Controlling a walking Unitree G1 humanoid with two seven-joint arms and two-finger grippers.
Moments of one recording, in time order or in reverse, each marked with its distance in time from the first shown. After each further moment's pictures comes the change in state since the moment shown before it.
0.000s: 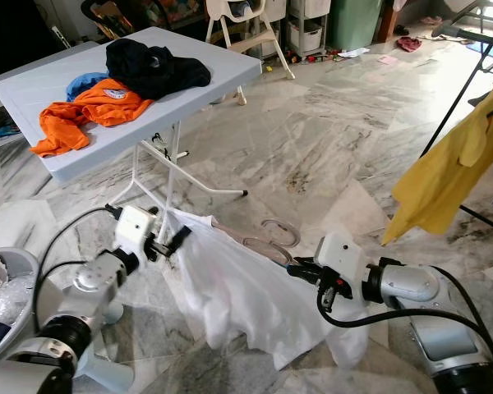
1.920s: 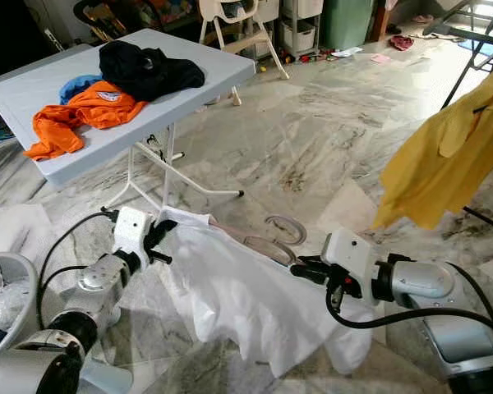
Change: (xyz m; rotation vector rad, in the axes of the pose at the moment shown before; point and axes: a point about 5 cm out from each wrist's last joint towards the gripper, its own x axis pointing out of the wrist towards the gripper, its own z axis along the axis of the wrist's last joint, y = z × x) left arm -0.001 0.014 -0.005 -0.072 0.035 0.152; right arm -0.013 -0.001 0.010 0.008 -0.003 0.034
